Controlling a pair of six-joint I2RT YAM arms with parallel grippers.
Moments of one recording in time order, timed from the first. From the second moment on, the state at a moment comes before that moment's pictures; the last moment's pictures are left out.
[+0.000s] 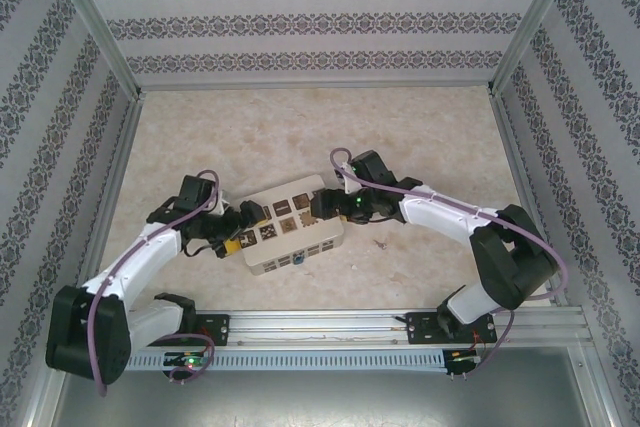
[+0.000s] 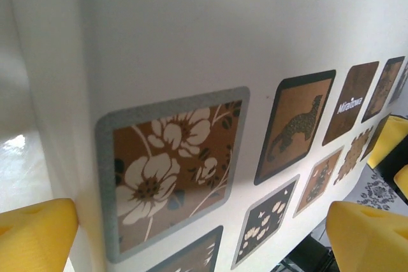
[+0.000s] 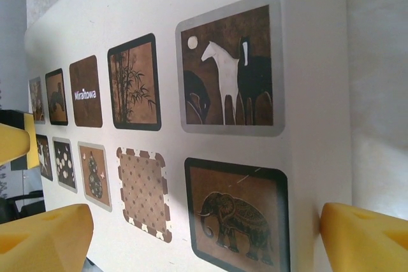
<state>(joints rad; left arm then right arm) -0.19 1.12 0.60 -0.56 0.58 -0.84 0.60 1.53 0.88 -0.28 -0.53 0.66</state>
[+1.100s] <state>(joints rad) -0.25 1.91 1.34 -0.34 0.50 -0.71 0.37 1.58 0.93 -0.28 -0.47 0.66</state>
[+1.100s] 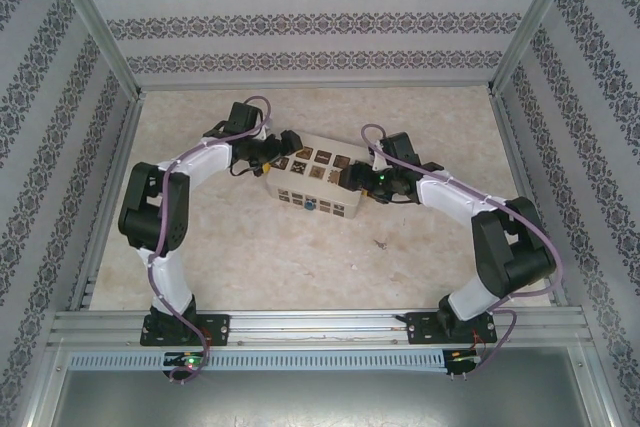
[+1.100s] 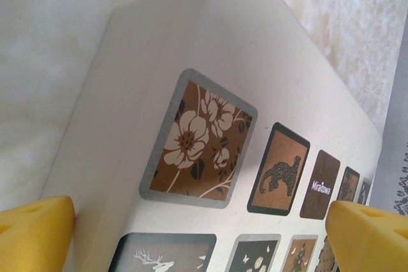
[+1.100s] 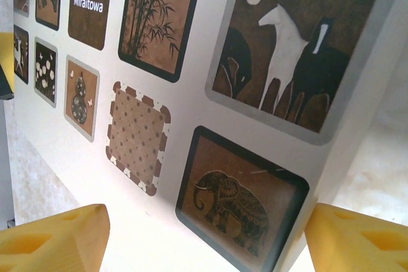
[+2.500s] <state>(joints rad) -0.21 1.42 0.99 -0.29 0.43 -0.65 0.33 1.24 0.82 -0.74 -0.29 0.44</state>
